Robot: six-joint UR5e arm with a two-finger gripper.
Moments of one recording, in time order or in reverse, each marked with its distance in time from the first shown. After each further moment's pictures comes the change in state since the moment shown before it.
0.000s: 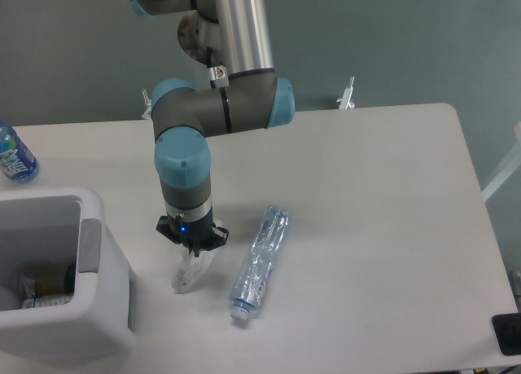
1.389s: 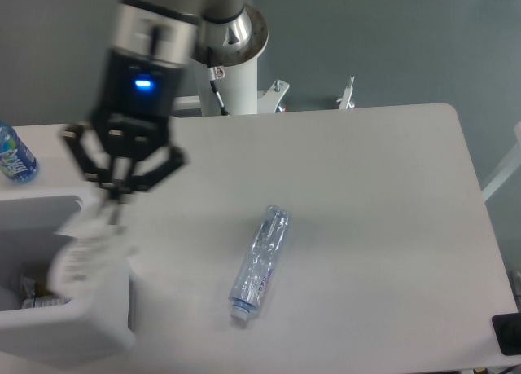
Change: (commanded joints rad) arm -0.099 0.154 0.403 0.015 -0.353 -0.439
